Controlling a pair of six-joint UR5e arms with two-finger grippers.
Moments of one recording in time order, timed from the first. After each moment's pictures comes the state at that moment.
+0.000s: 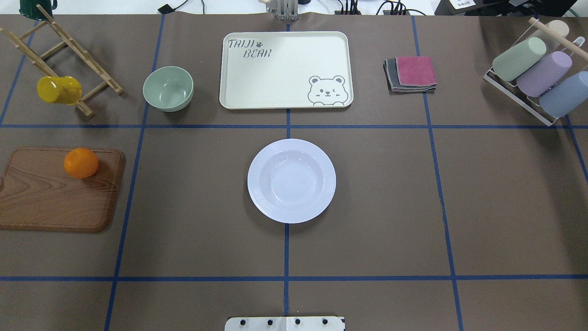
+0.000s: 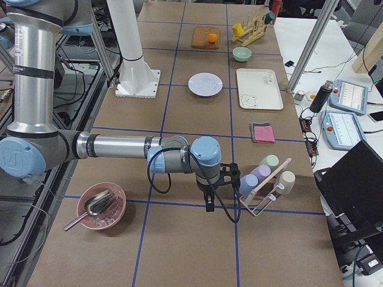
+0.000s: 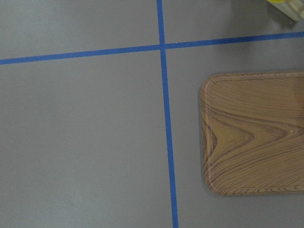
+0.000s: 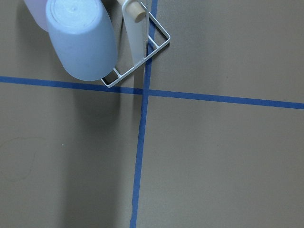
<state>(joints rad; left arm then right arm) -1.61 -1.31 -2.00 -1.48 -2.34 0.07 1.61 -1.69 1.71 -1.48 2.33 -0.05</state>
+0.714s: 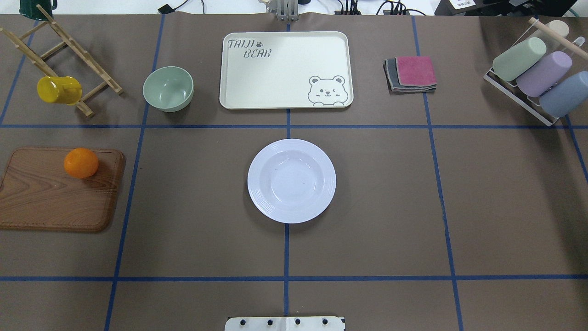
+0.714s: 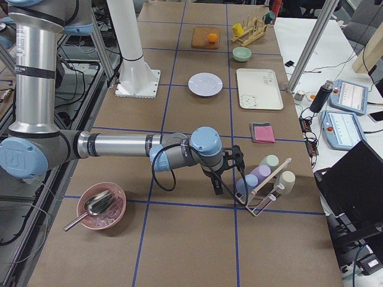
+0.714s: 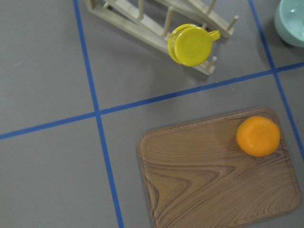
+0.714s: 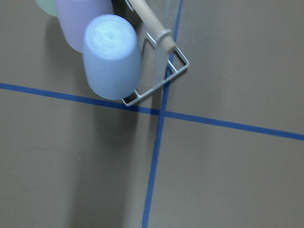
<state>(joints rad) -1.58 -1.38 -1.96 -1.77 -2.57 0.06 1.57 -1.69 1.73 -1.28 2.49 0.05</state>
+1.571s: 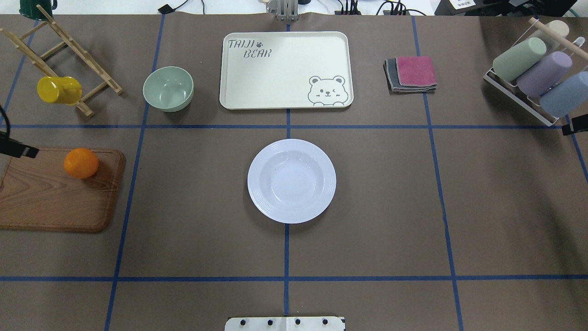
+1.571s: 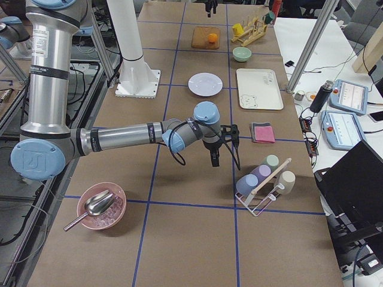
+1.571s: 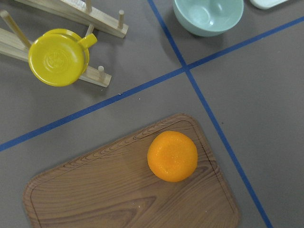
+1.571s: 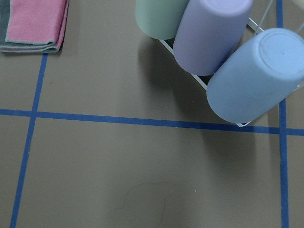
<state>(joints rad) -1.10 -1.50 -1.84 -2.11 -2.31 -0.38 1.28 -1.70 1.84 -1.14 2.29 0.54</state>
